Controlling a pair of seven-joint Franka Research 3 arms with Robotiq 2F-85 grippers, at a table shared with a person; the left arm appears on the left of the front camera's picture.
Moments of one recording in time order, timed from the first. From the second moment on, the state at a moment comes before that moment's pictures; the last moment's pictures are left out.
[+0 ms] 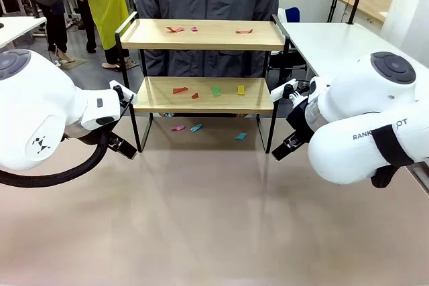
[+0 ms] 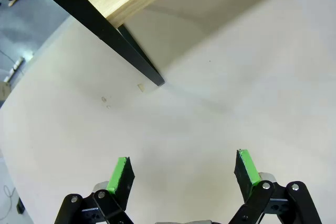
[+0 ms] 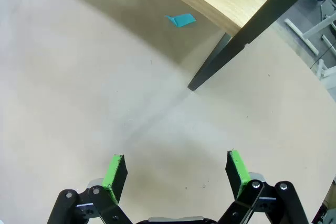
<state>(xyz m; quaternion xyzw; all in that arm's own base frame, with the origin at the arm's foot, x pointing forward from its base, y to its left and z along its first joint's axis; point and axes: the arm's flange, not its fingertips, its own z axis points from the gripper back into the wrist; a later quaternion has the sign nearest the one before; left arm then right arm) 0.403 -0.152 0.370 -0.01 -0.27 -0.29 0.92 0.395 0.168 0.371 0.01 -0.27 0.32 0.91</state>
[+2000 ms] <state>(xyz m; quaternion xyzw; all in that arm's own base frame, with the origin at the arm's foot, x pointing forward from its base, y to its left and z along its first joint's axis) 0.451 0.052 0.429 -0.32 -0.41 -0.47 0.71 0.454 -0.088 0.429 0.26 -0.44 0.38 0.77</state>
